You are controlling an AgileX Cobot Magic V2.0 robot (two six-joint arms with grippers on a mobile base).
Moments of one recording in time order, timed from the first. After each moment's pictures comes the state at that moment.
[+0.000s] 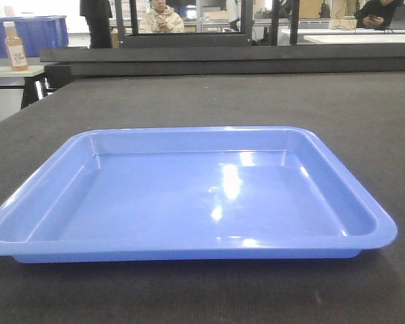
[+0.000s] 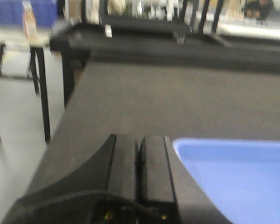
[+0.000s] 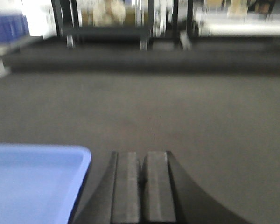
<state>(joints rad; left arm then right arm) -0.09 0.21 -0.46 -0.15 0.46 0.05 0.02 0.25 -0.57 0.08 0.55 0.01</state>
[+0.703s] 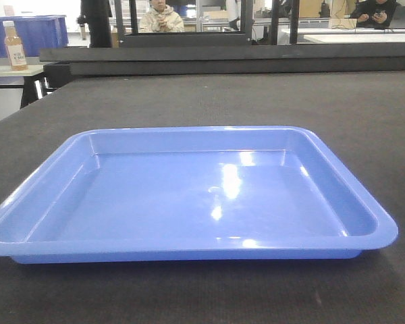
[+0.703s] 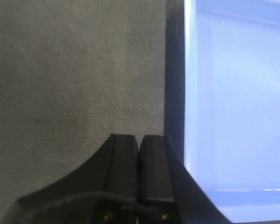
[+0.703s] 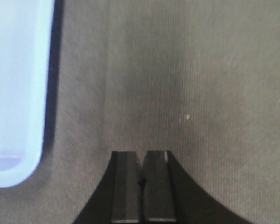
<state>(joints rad) -0.10 1.06 -0.73 -0.34 0.72 0.05 0.02 1.04 -0.78 0.16 0.89 0.02</state>
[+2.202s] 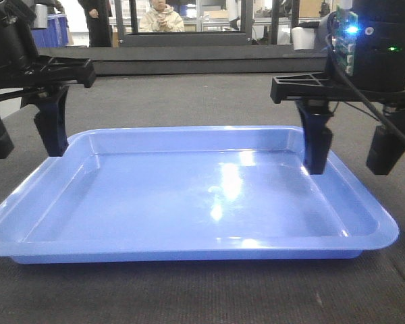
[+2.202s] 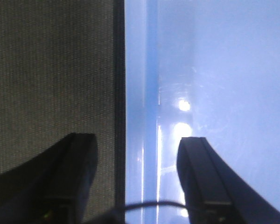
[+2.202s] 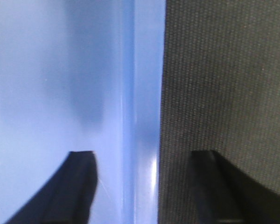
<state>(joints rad) -0.48 1.59 -1.16 0.06 0.91 -0.43 0.40 1.69 -1.23 0.04 0.99 0.44</state>
